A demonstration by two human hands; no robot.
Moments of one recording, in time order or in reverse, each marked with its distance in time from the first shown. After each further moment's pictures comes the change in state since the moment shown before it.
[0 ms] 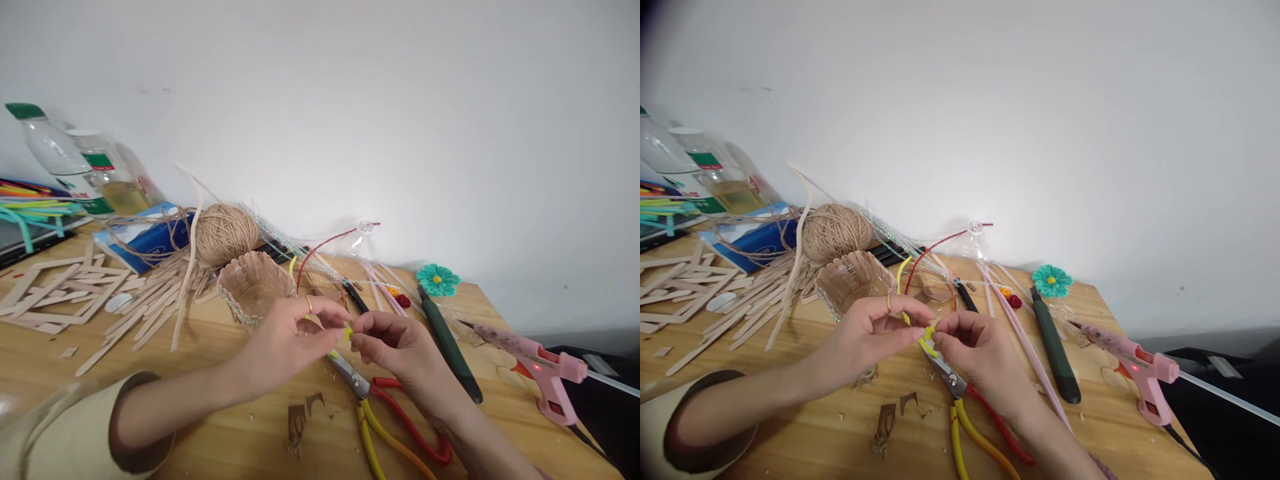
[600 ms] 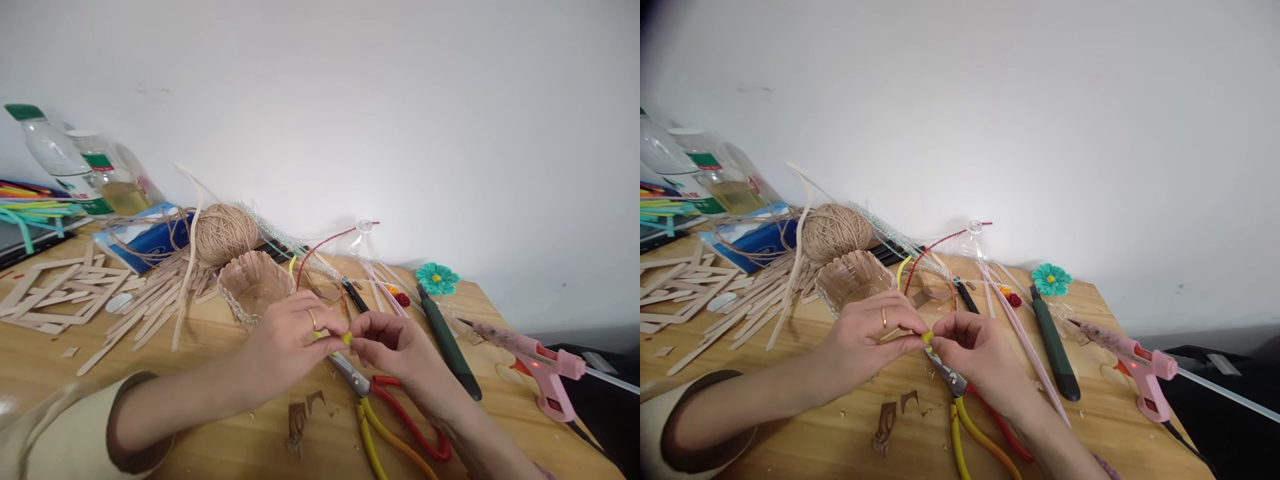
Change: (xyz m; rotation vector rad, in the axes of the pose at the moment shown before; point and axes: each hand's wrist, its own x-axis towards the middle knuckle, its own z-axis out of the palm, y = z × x) left_hand 0.000 -0.007 -0.002 0.393 0.088 0.562; right_hand 0.001 0.002 -0.002 0.023 -0.067 0.053
